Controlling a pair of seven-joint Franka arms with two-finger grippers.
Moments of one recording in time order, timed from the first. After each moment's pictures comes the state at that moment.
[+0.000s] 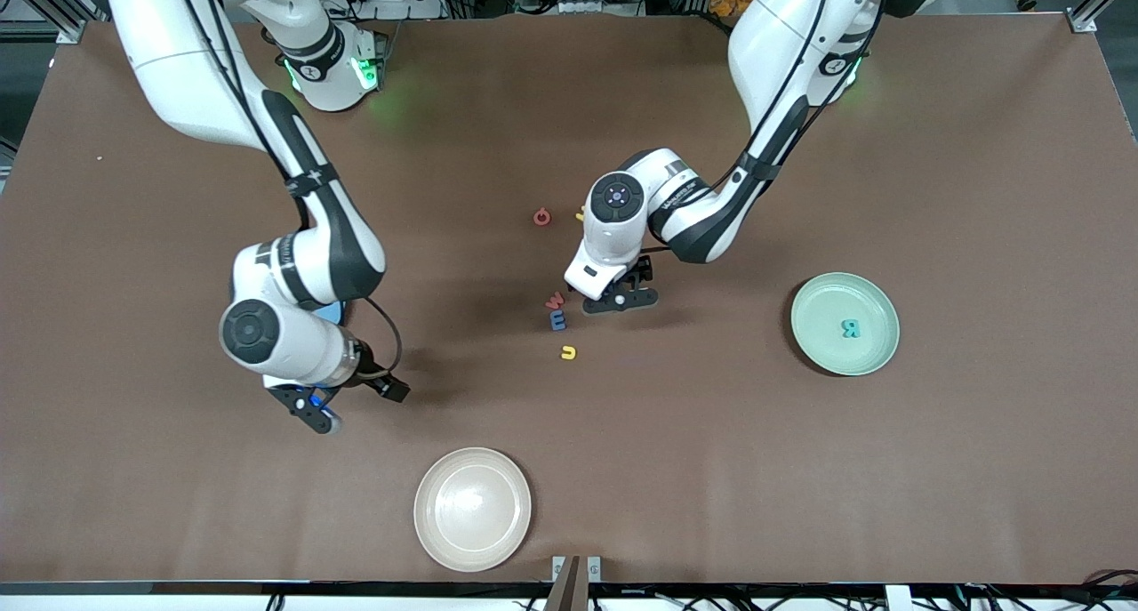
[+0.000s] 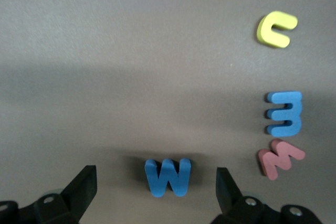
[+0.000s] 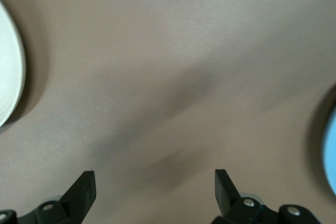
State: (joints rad) left arm -0.54 0.71 -0.25 -1.69 0.23 2.37 -1.05; right arm 0.24 0.69 0.06 -1.50 0.05 2.18 0.84
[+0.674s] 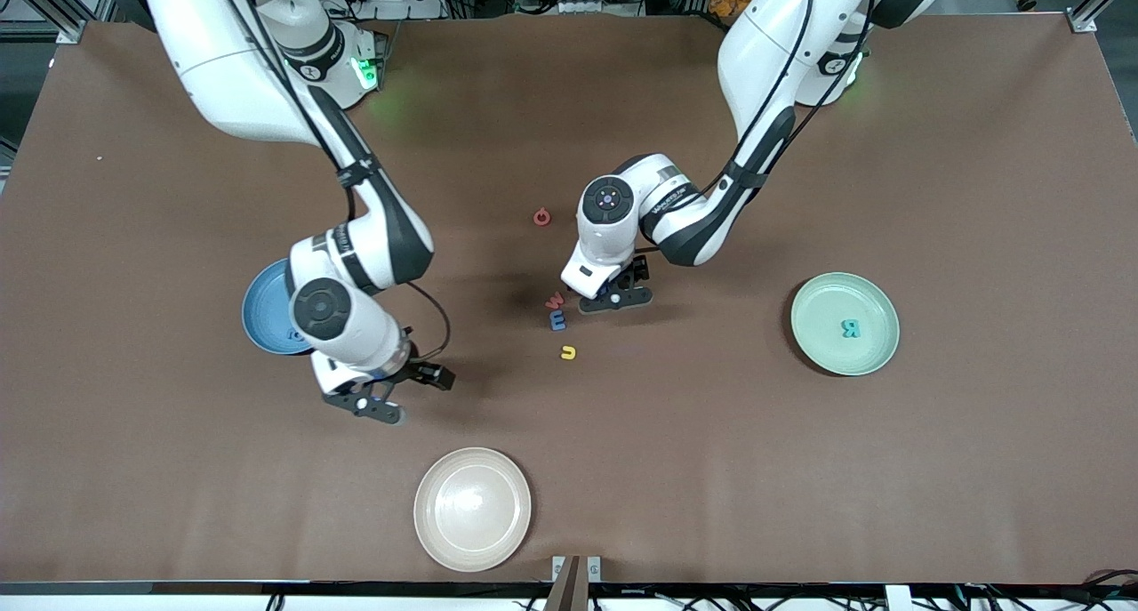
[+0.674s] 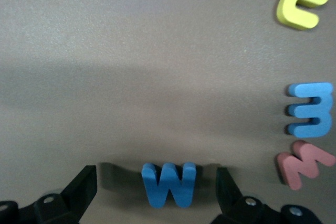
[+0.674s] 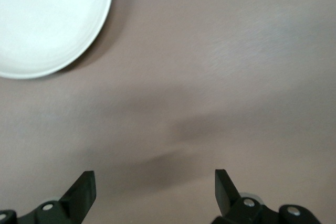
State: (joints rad) left arm -0.55 0.76 -0.25 -1.69 0.28 2.39 -1.10; right arm 0.33 0.72 0.07 -1.50 -0.02 2.26 0.68
